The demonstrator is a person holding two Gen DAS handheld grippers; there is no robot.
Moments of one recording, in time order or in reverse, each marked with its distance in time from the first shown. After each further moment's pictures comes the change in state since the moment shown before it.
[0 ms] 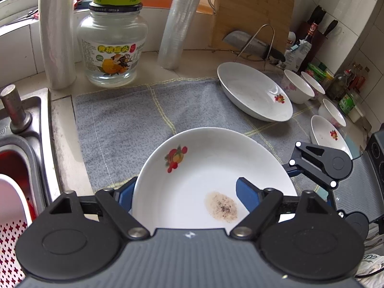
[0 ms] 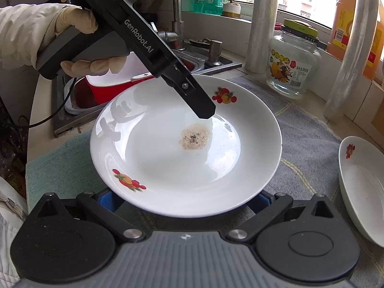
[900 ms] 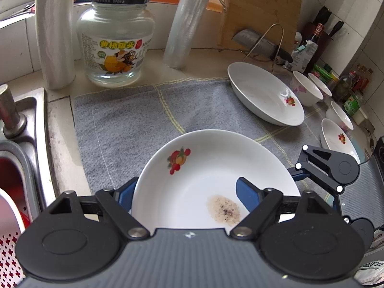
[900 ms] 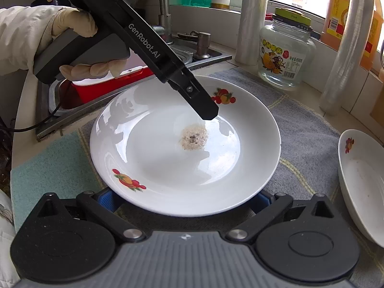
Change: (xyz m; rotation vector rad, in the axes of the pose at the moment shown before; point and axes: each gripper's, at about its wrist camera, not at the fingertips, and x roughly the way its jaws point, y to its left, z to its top) left arm 0.022 0.015 0.008 -0.008 0.008 -0.005; right arm 0.012 -0.007 0.004 0.035 0.028 -0.032
